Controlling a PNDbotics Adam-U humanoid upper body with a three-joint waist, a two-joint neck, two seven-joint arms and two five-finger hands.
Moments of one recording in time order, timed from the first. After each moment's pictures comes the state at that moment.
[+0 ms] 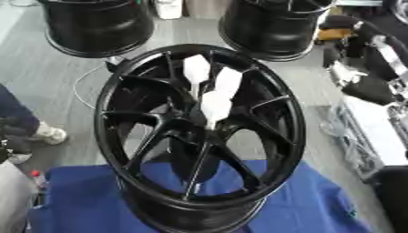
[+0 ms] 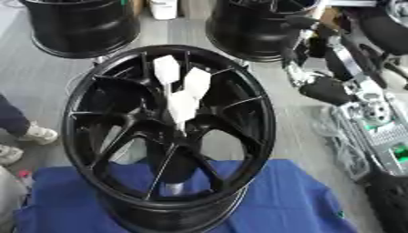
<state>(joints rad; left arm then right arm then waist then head) -0.10 0.10 0.32 -1.73 0.02 0.09 -0.36 -0.37 -0.64 0.11 -1.73 0.15 -0.30 0.18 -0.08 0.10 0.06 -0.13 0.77</state>
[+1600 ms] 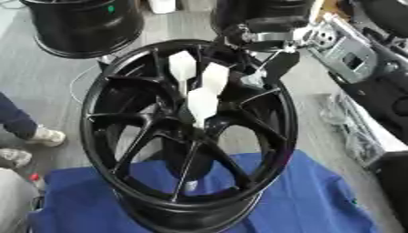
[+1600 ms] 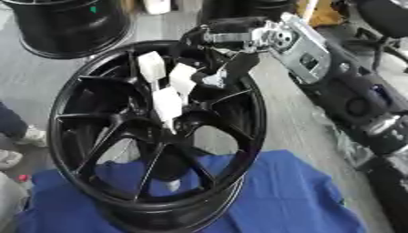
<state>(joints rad) -0.10 0.09 0.29 -1.73 0.02 0.05 -0.39 -0.86 -0.63 0.43 -1.34 0.21 -0.45 0.70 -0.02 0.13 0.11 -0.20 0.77</state>
